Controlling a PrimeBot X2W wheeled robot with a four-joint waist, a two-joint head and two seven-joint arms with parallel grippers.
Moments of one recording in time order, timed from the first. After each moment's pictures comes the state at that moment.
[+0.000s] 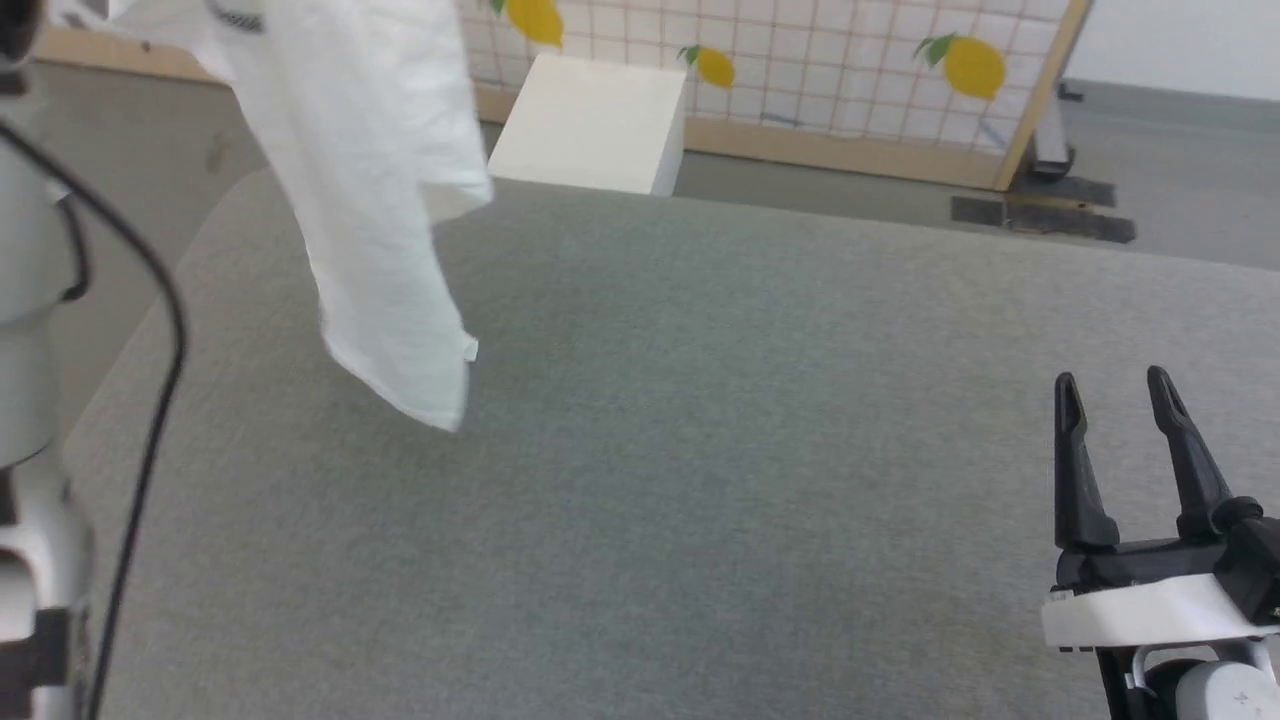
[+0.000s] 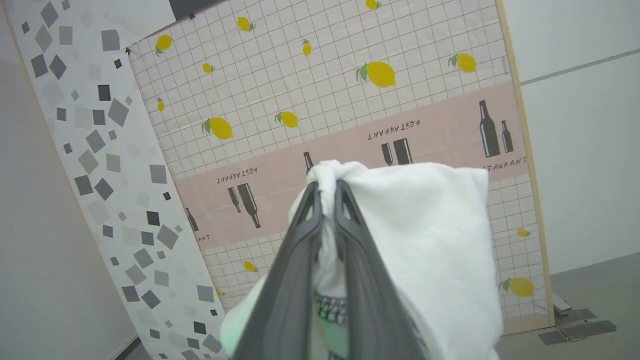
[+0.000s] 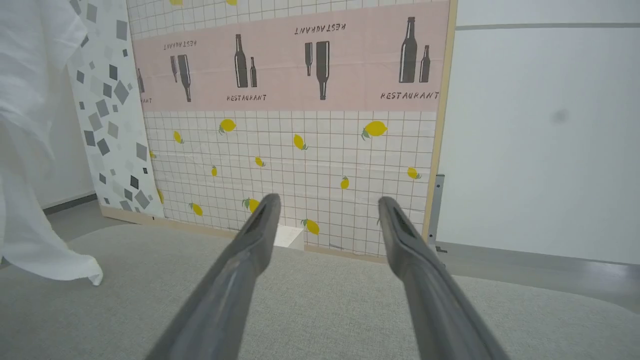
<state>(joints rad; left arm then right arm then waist) -1.20 0.42 -0.21 0.18 -0.31 -0.10 0.43 0.00 -0.05 -0.10 -0.07 0.07 0.13 -0.26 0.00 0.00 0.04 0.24</state>
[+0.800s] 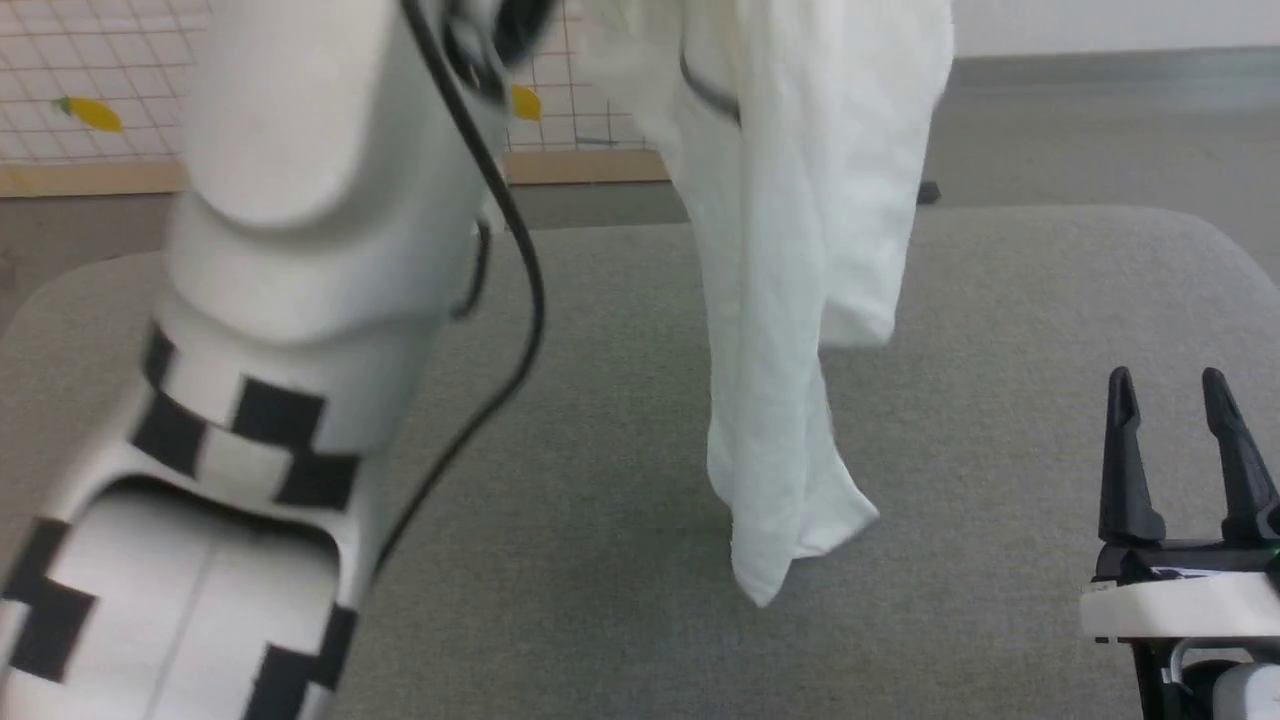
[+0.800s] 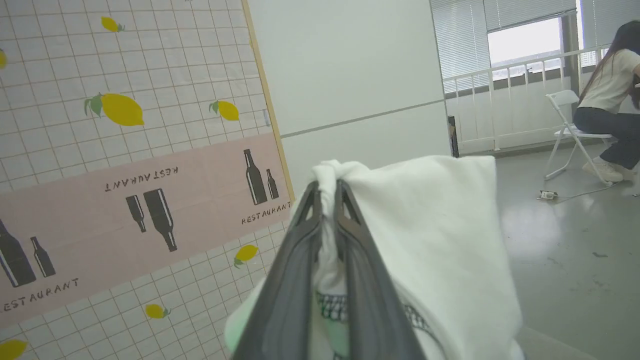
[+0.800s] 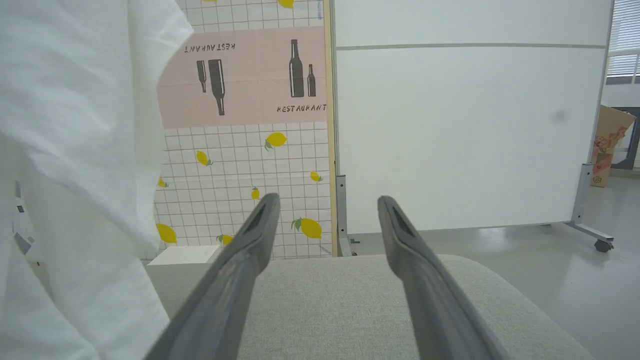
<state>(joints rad) -1.31 0.06 -0.40 0.37 -0.45 -0.06 0.31 0.00 -0.05 -0.16 -0.07 0.11 0.13 -0.26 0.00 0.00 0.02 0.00</state>
